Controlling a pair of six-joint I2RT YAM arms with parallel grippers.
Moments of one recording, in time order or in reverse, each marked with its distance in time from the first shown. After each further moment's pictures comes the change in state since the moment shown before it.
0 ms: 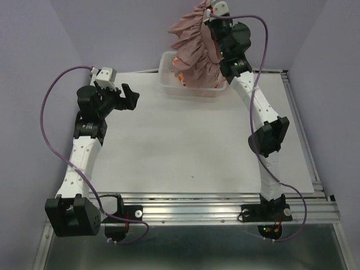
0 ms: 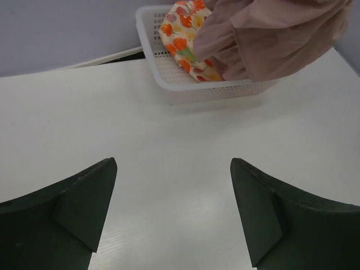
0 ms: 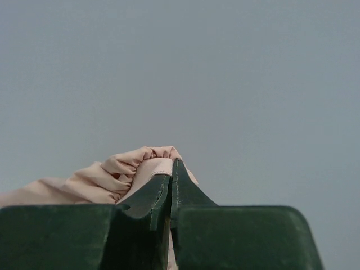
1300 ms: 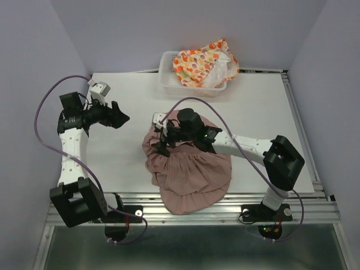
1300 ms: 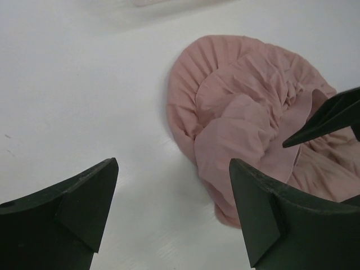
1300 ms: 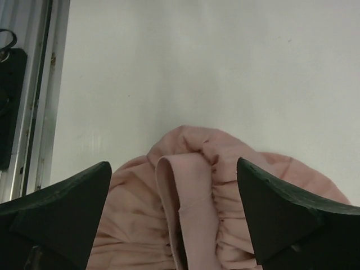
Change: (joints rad) left arm 0.278 0.075 0.055 -0.468 0.462 0.399; right arm 0.506 -0.499 -1.273 -0.128 -0.554 0.265
